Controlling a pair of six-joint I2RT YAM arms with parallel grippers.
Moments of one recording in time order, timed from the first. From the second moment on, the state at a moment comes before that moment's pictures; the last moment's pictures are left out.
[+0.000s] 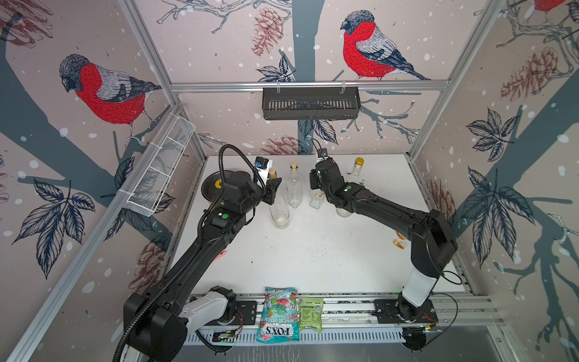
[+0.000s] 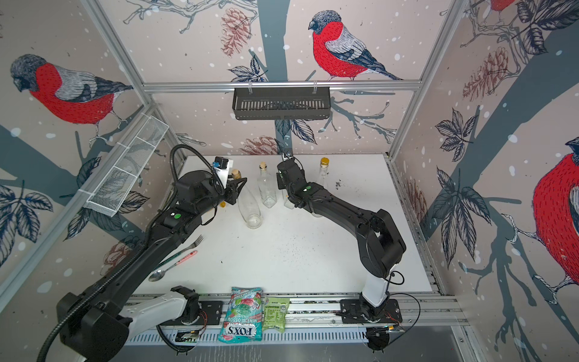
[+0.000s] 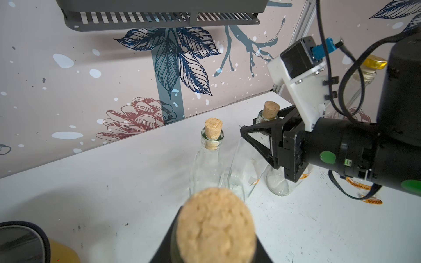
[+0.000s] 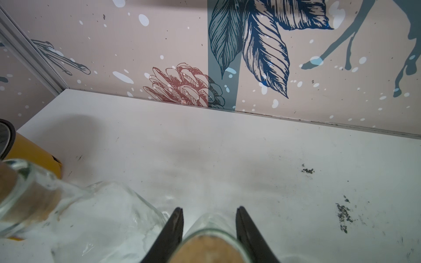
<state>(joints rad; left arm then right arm) -0.38 1.12 0.97 -0.12 0.22 -0.02 0.74 1.78 1.41 -0.09 0.42 0.23</state>
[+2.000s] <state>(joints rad) -0.61 1.73 1.44 0.03 0.28 0.16 1.04 0.73 0.68 -0.23 0.24 0.05</state>
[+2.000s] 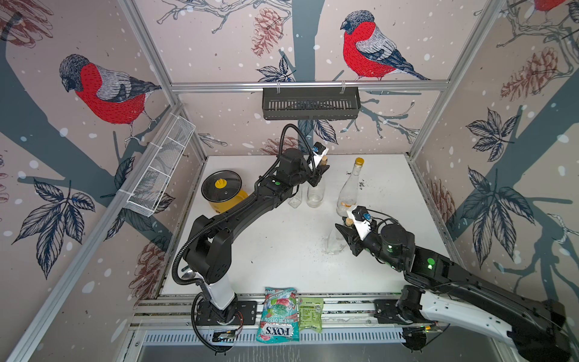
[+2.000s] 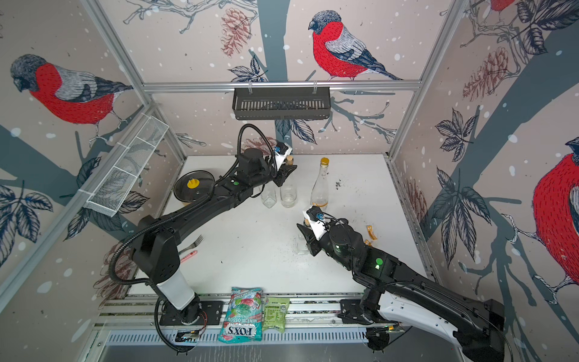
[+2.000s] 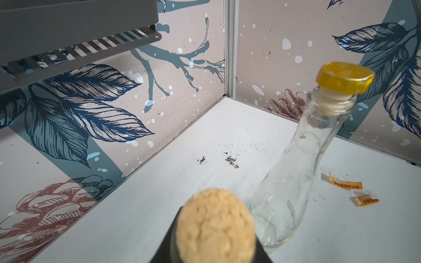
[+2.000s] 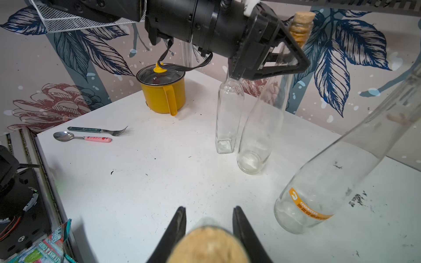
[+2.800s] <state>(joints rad) -0.61 1.73 1.44 0.11 0.25 0.15 1.04 0.76 0.67 -0.18 0.20 0.05</state>
